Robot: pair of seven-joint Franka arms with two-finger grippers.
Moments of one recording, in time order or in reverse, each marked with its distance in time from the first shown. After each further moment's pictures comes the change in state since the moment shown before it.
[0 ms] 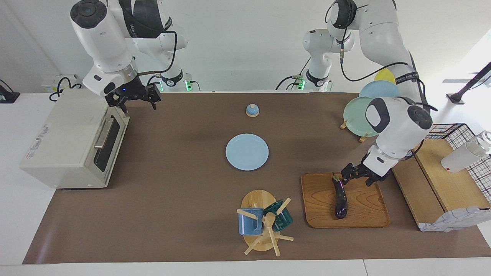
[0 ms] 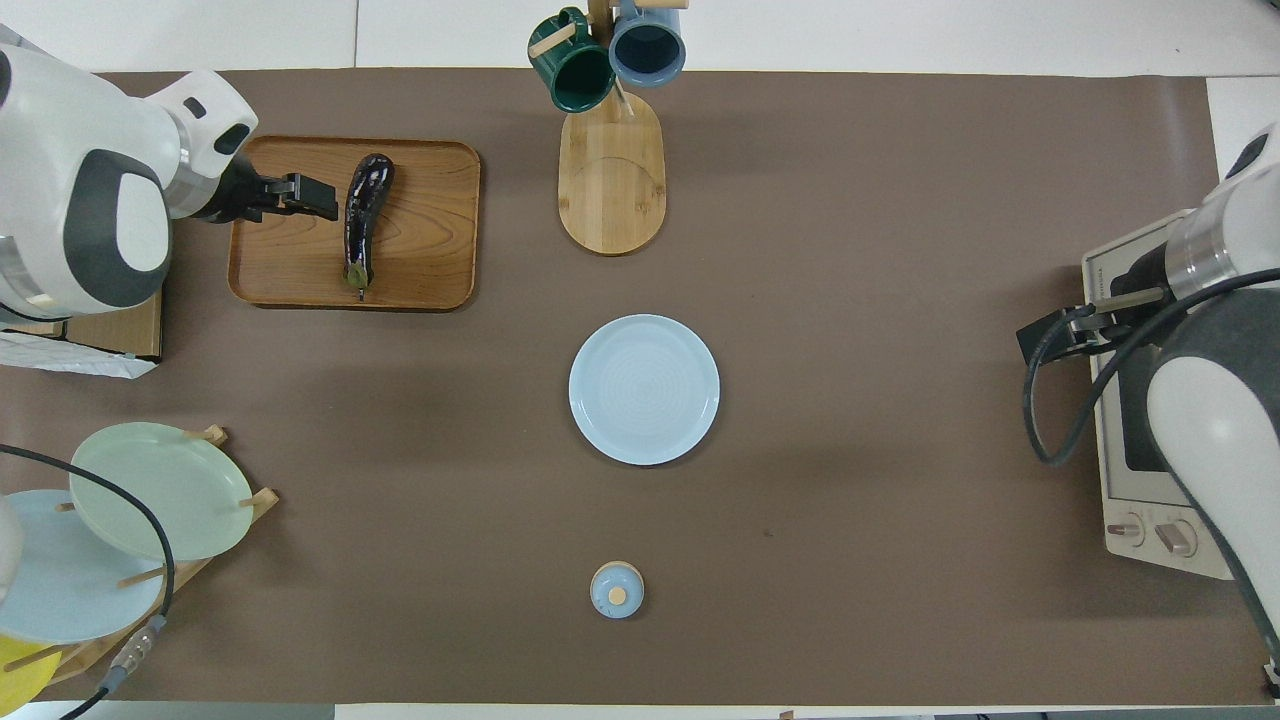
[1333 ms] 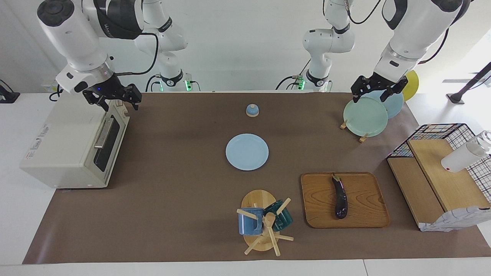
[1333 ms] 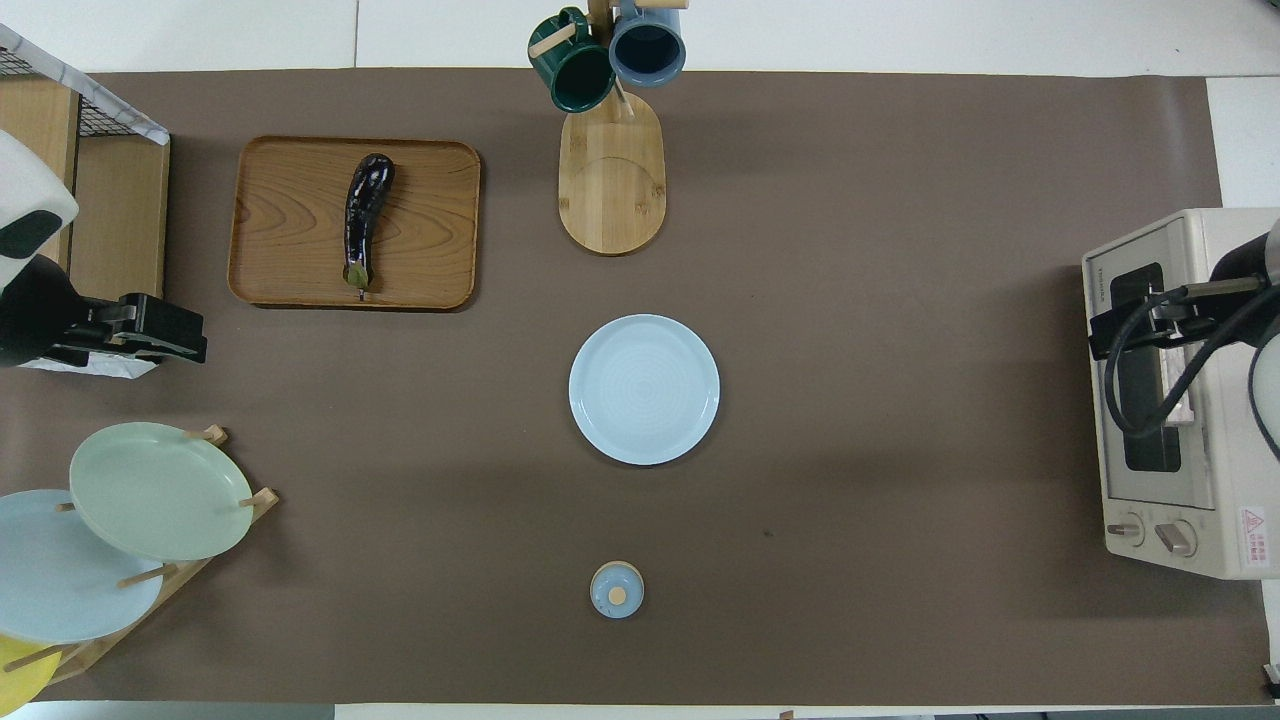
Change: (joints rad) left arm -0.051 -0.438 -0.007 -0.050 0.173 -0.582 -0.164; right arm -0.088 -0.008 -0.002 0.000 0.000 -0.002 0.000
